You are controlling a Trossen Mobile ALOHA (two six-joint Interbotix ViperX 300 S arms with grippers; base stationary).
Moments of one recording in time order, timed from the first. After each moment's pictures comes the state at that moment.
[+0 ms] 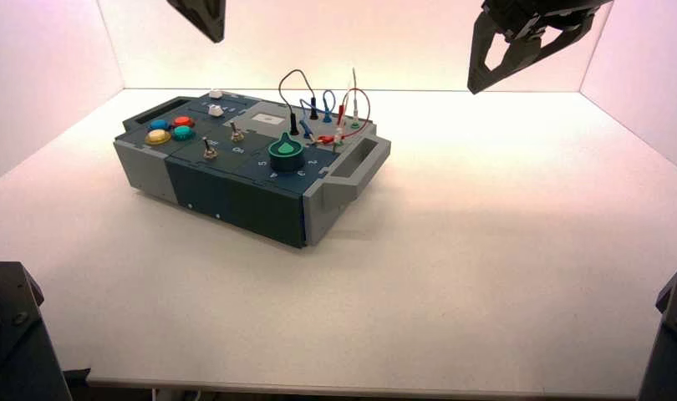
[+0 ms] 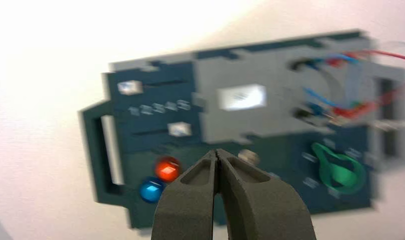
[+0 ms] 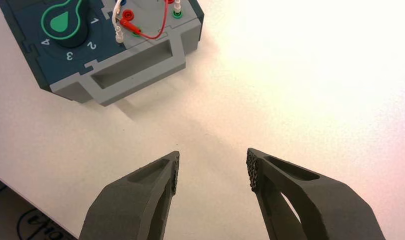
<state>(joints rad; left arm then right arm) -0.29 -0.06 0.45 -0.12 0.87 0.36 0.58 -0.52 0.96 -0.15 0.60 0.04</state>
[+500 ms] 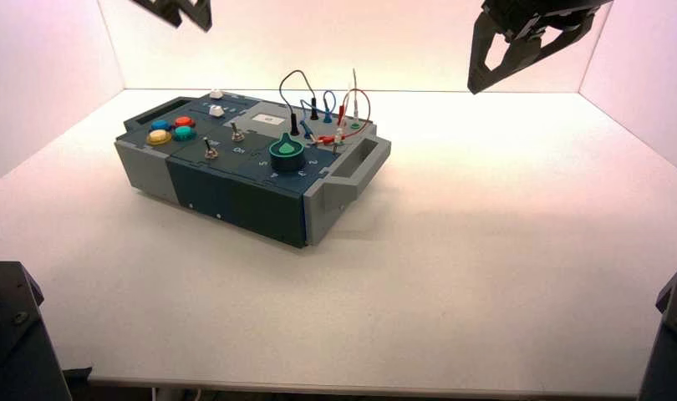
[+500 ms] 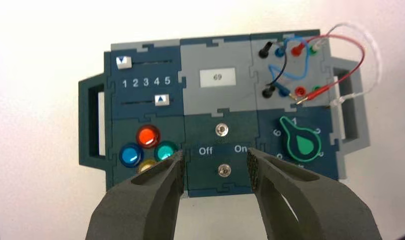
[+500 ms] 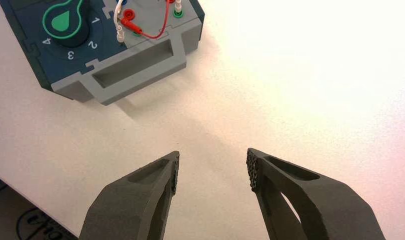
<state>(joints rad) -0.30 -0.35 0.75 -0.14 0.67 0.30 0.58 -0.52 0.96 -0.15 0.60 0.04</state>
